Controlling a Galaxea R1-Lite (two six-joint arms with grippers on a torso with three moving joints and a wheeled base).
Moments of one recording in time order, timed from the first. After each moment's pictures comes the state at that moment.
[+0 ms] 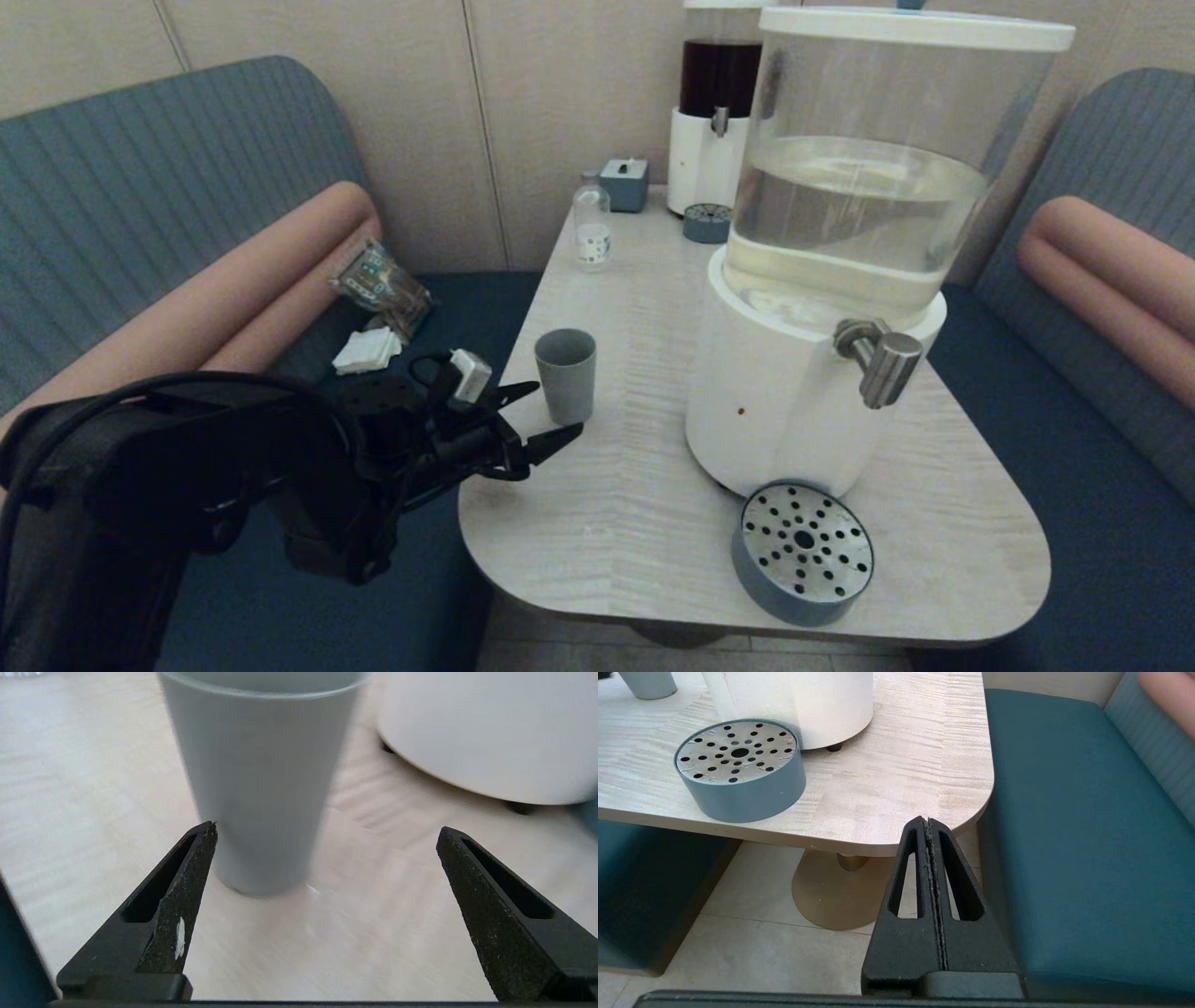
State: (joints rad) left arm -0.22 2.37 -0.88 -1.52 -0.67 0.00; right arm 0.00 0.00 0.00 -0.01 0.00 -0.01
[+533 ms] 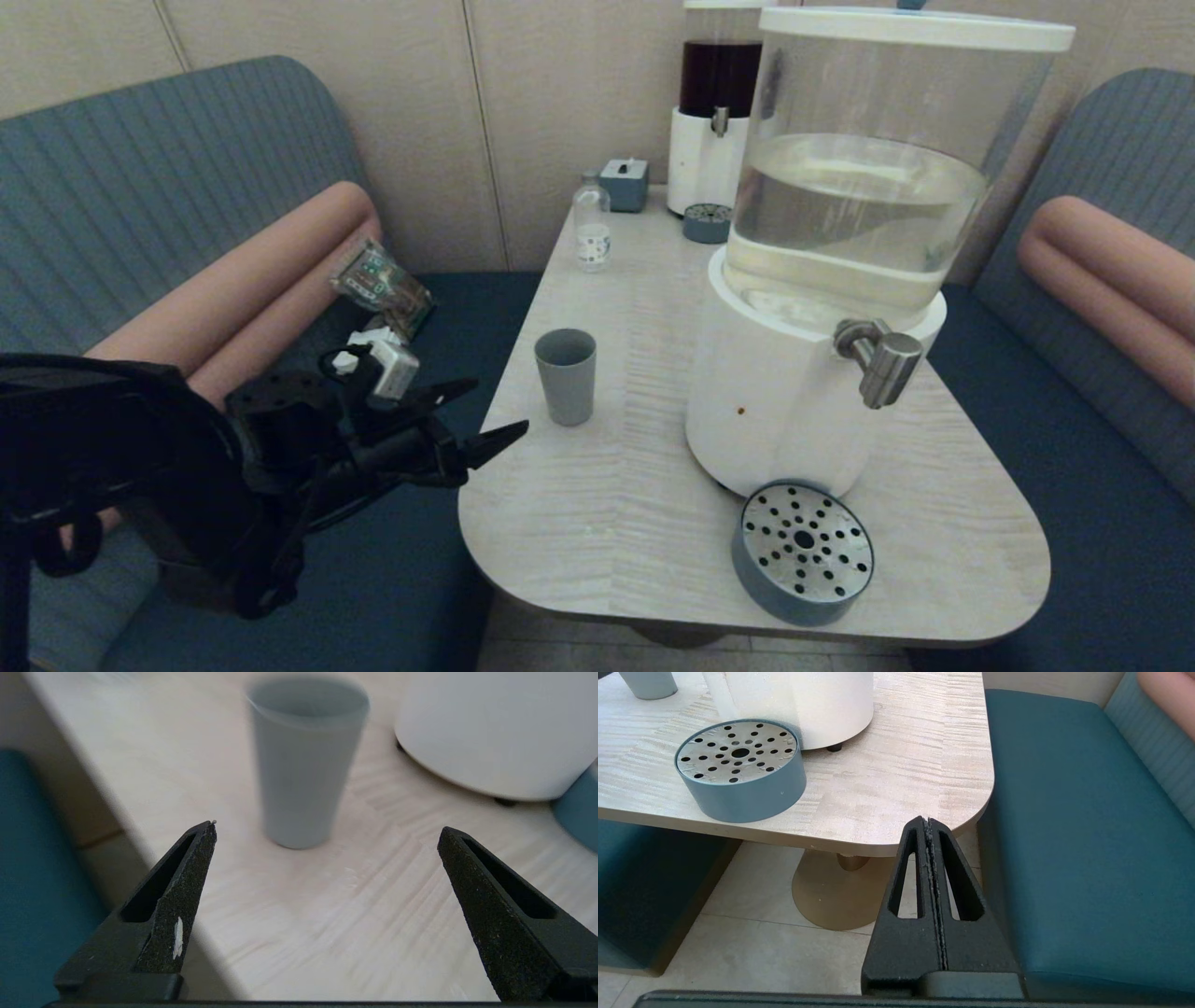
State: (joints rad) left arm -0.10 2.13 -0.61 -1.52 -0.68 0.03; right arm 0.00 0.00 0.00 -0.01 0.00 -0.01
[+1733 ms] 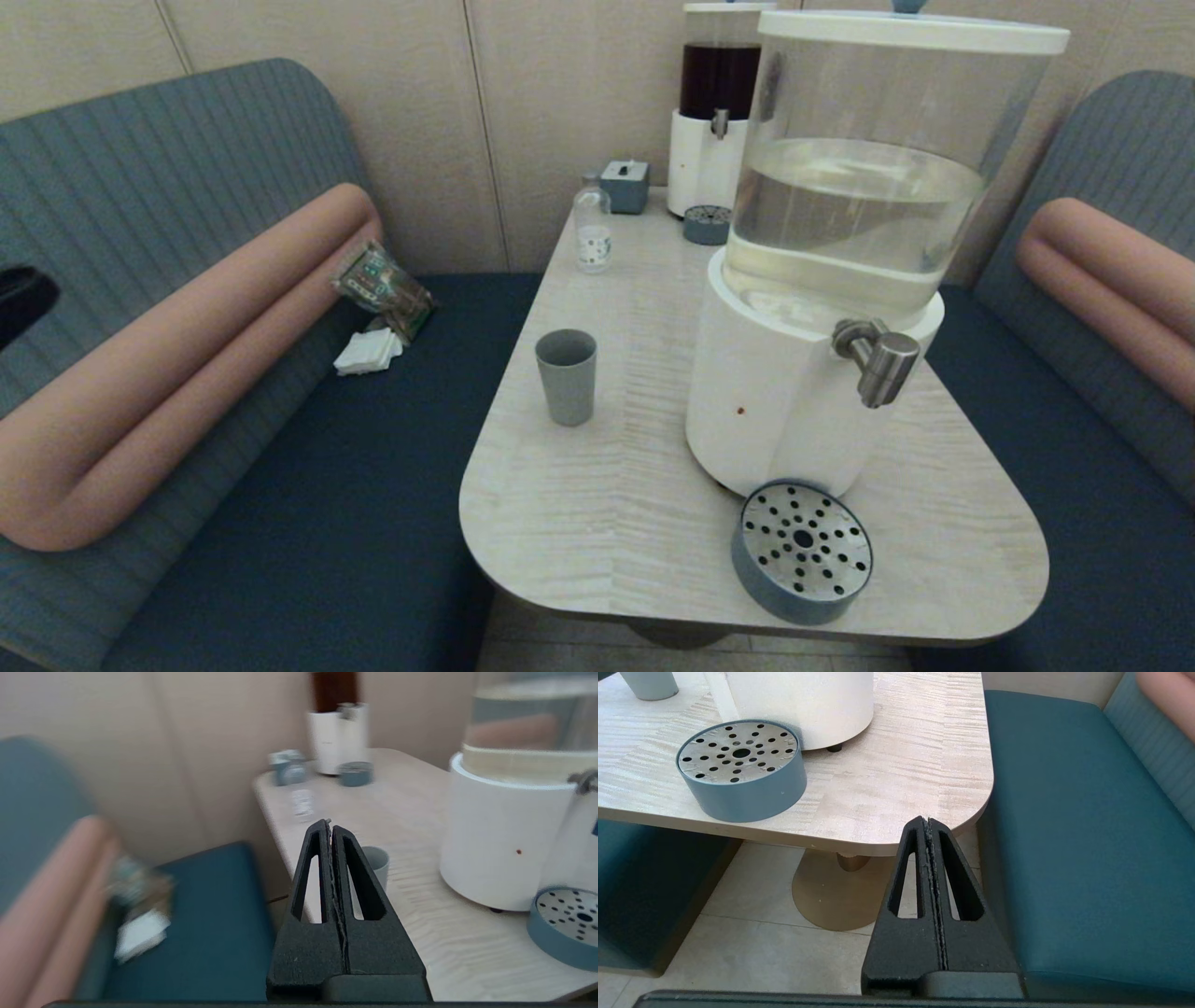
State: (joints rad) left arm 0.11 0.76 -0.51 -0.58 -0.45 0.04; right arm 0.00 0.00 0.00 -0.01 0.00 -0.01
